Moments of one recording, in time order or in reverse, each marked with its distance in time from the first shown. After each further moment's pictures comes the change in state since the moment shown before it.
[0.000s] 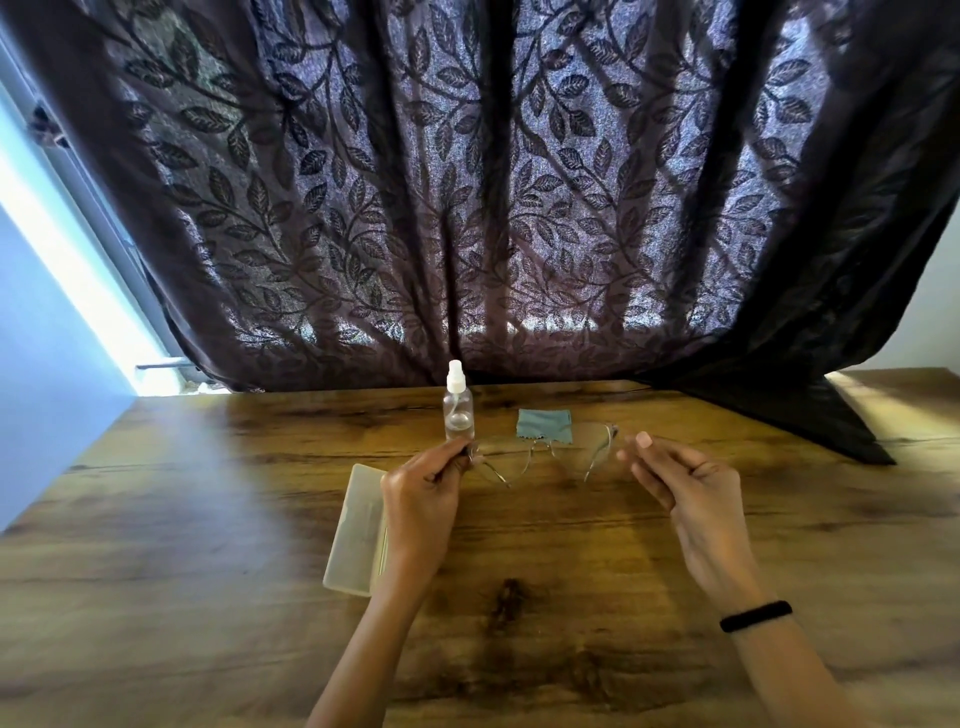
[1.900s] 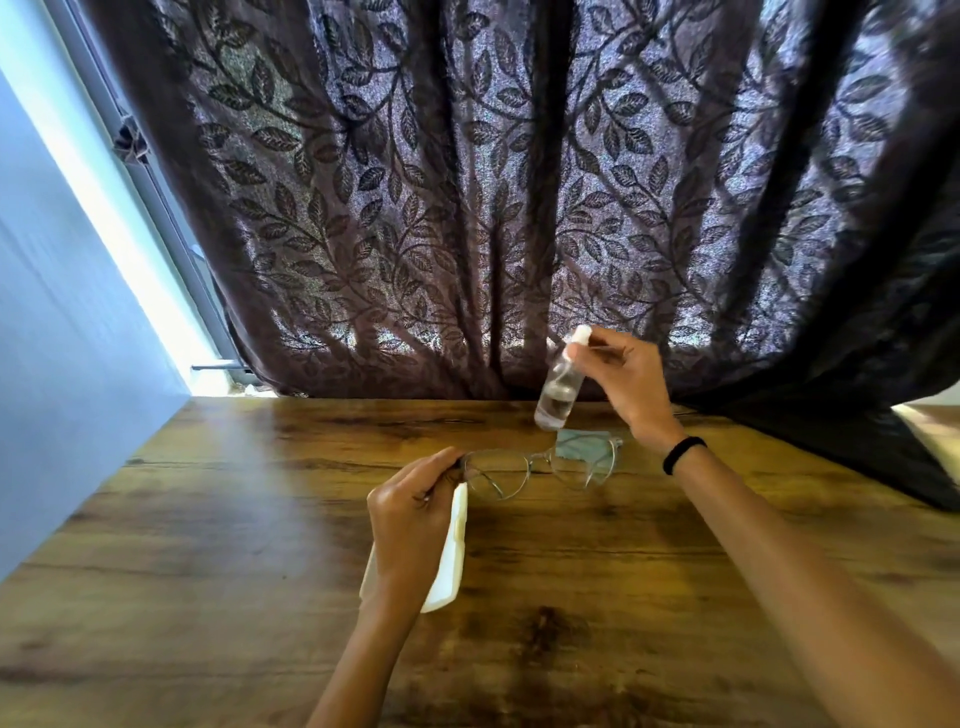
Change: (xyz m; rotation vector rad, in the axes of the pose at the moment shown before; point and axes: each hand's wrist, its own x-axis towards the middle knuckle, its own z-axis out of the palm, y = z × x) left_hand 0.012 -0.008 -0.037 0.082 0.104 0.053; right_hand 0.112 -0.007 0.106 -0.415 -0.302 -0.442
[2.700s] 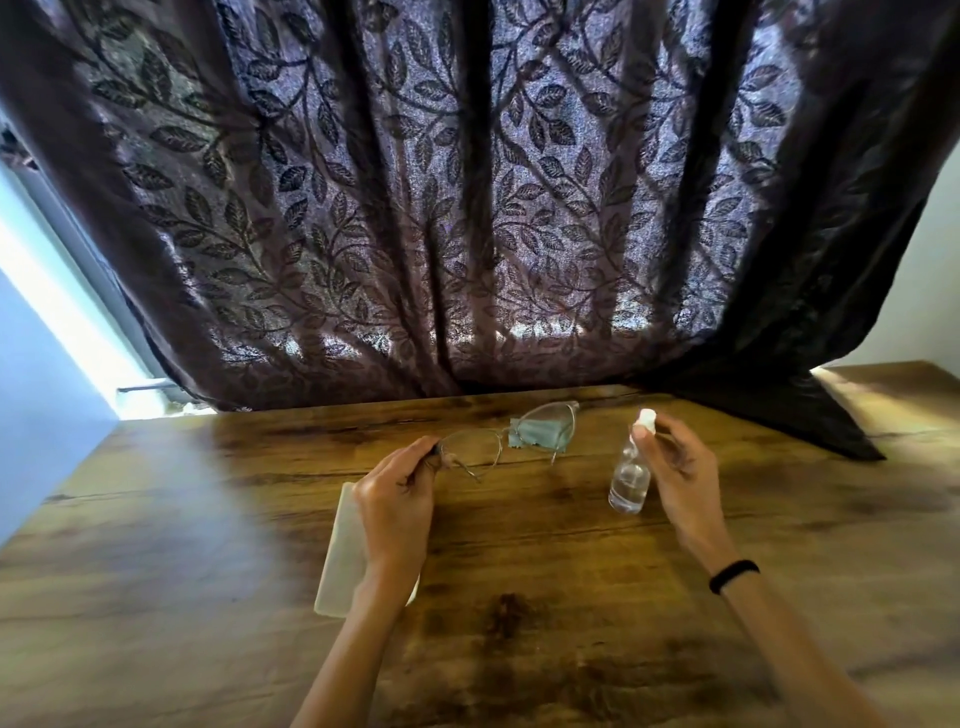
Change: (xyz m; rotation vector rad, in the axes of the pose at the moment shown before) left_hand -0.002 -0.002 0.034 -0.076 -0.034 -0.062; right_hand -0.114 0.043 -0.077 0.016 0.230 0.129
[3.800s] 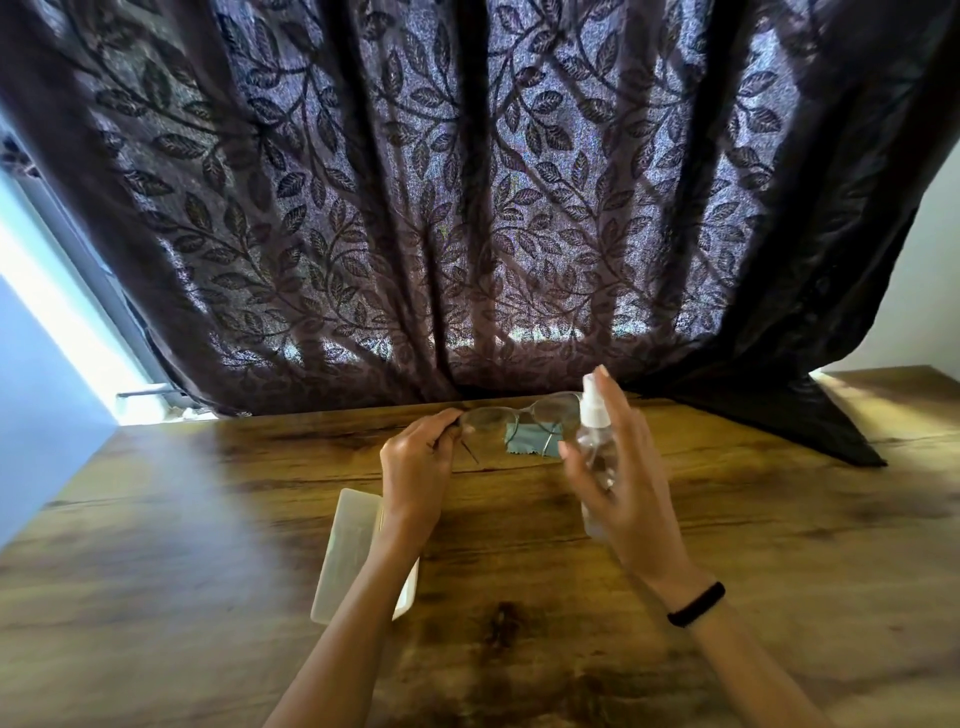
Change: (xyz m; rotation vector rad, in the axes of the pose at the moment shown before) left_hand 0.032 -0.023 0.034 0.129 -0.122 0.117; right_hand -0.024 -0.063 0.051 -0.281 -0.139 -0.507
